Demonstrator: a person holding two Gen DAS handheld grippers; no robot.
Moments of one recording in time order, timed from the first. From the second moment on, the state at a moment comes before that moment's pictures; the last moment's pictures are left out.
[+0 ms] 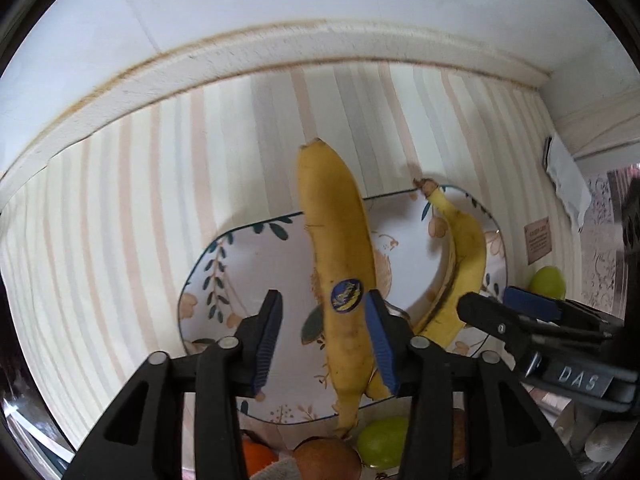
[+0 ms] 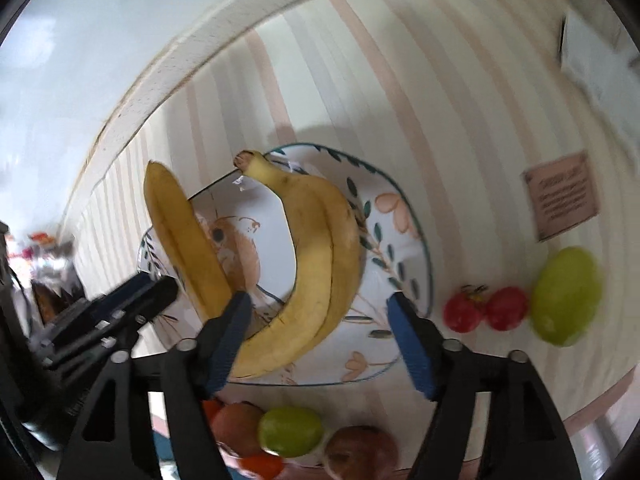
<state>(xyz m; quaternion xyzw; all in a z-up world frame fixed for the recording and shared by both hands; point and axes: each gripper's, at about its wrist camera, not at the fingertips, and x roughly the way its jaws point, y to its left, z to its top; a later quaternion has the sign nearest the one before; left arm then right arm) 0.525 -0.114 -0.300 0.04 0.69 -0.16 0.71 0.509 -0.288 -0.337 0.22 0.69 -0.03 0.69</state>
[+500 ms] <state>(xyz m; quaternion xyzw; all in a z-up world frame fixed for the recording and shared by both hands) 0.464 -0.063 -0.243 0.01 0.61 -0.10 0.79 0.456 -0.249 -0.262 0.09 0.61 -0.03 0.78</state>
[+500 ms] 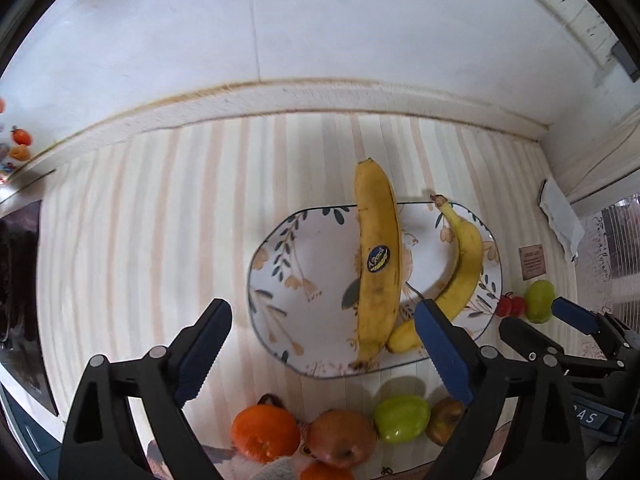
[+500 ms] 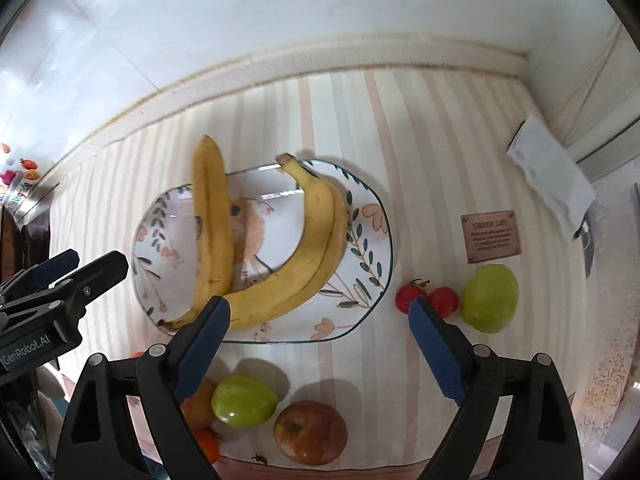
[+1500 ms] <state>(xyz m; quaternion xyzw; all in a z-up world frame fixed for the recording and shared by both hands) 0.341 -0.045 -0.193 -0.03 0.56 0.01 0.83 0.355 -0.258 -0.221 0.09 0.58 0.09 0.81</state>
